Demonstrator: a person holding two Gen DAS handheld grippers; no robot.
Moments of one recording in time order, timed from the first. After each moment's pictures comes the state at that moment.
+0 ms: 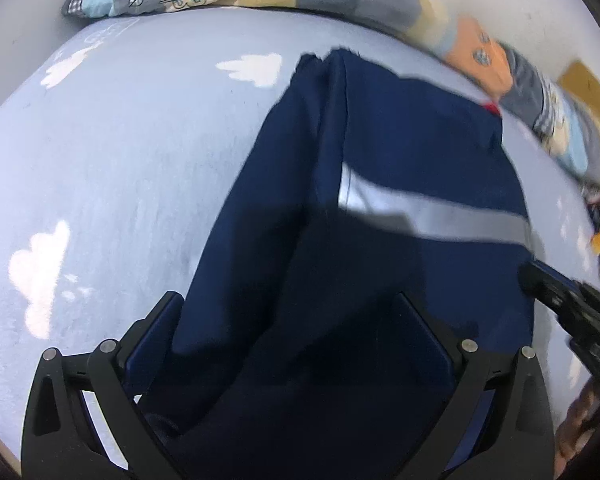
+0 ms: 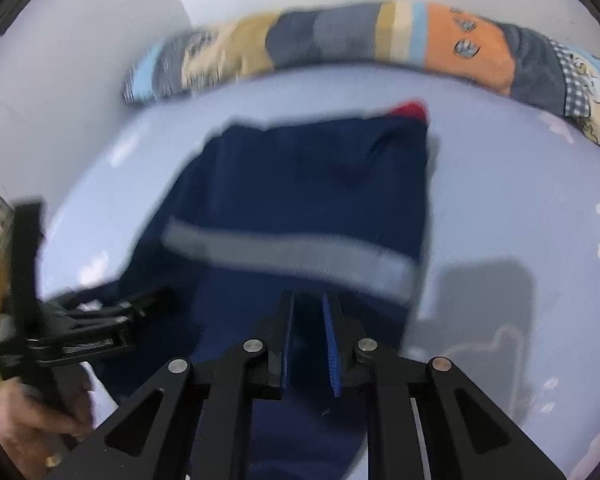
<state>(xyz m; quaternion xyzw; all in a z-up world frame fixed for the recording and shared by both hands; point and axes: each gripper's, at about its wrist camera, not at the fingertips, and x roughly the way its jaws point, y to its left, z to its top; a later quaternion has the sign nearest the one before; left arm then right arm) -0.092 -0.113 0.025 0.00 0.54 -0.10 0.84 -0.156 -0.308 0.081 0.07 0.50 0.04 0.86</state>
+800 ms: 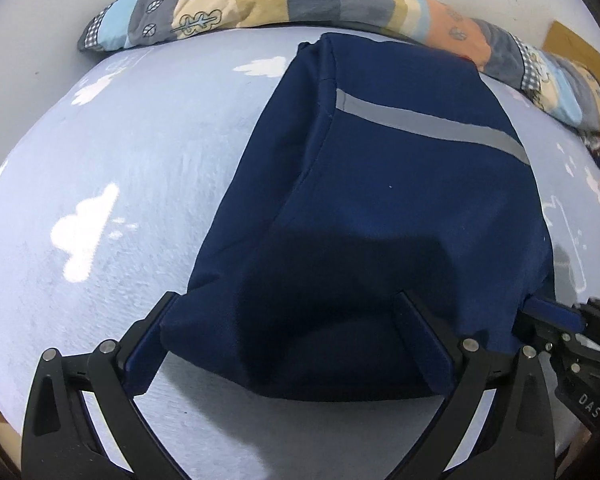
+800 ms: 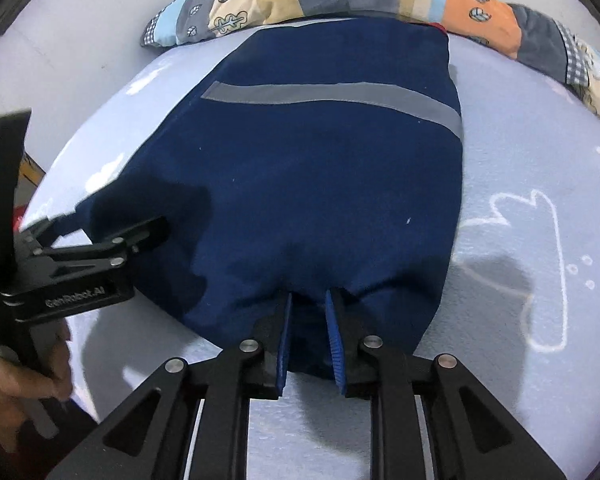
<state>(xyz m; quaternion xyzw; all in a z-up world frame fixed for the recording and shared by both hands) -0.161 -0.097 0.026 0.05 0.48 -0.09 0.87 -0.234 -0.275 0.055 0.07 0.52 0.08 0.85</state>
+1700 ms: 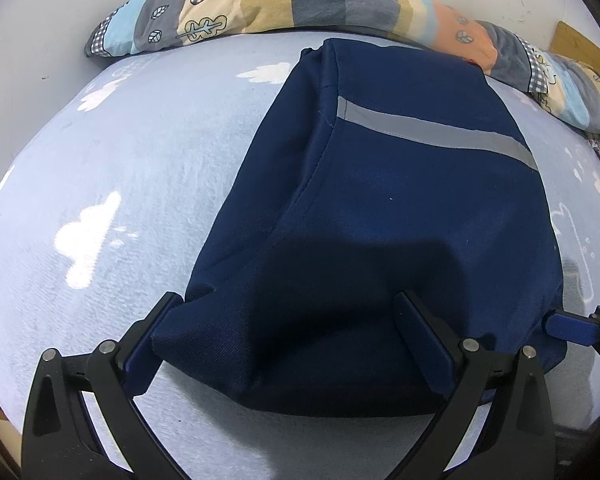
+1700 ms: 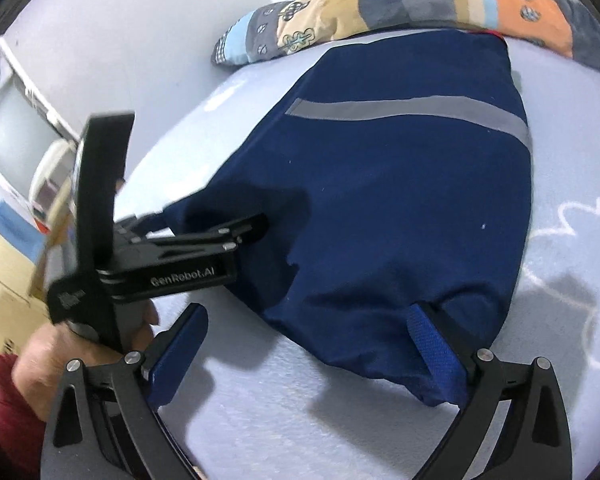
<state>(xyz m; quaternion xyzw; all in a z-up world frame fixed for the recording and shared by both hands) -0.160 -0.110 0.026 0.06 0.47 -0.07 0.88 -0.228 -0.274 0.056 0.15 0.48 0.22 0.84</state>
